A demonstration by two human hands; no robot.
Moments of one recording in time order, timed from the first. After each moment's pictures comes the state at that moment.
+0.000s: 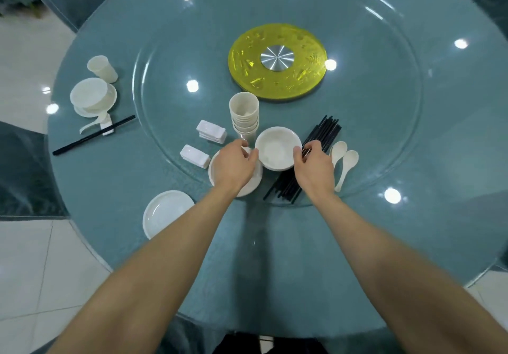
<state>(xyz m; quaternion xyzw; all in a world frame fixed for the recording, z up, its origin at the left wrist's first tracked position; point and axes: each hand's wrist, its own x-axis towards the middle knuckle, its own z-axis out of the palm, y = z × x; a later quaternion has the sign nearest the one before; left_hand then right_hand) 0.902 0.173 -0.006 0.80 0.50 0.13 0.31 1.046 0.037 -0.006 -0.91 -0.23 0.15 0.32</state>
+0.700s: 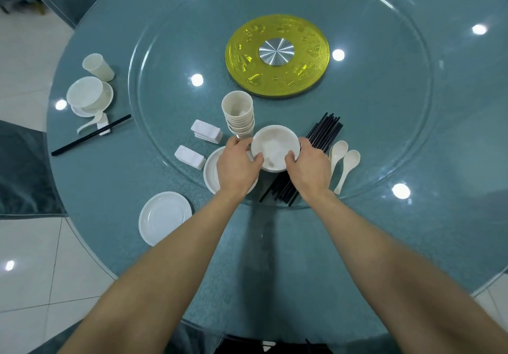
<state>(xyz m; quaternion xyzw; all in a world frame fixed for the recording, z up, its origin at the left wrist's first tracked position) 0.921 0.157 -0.006 0.81 0.49 0.15 0.28 1.056 0.050 -0.024 -0.92 -0.34 0.09 0.20</state>
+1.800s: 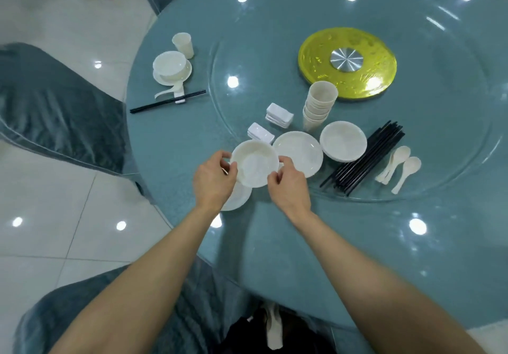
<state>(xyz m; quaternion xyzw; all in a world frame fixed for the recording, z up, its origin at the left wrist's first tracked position) 0.688 0.180 -0.005 0.72 0.59 0.22 0.28 0.852 0.078 -0.018 -0.81 -0.40 0.23 0.35</state>
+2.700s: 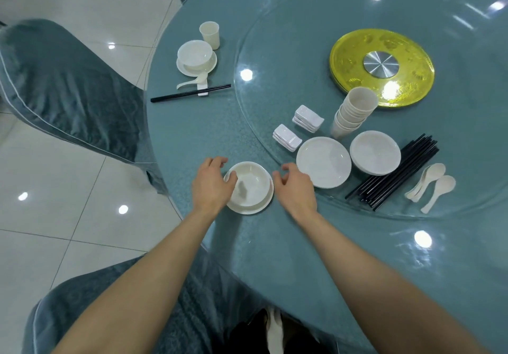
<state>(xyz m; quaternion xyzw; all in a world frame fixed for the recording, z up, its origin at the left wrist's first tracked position) 0.632 0.208 -0.040 0.72 0.63 0.15 0.25 0.830 0.118 -0.039 -0.84 -0.40 0.26 0.27</state>
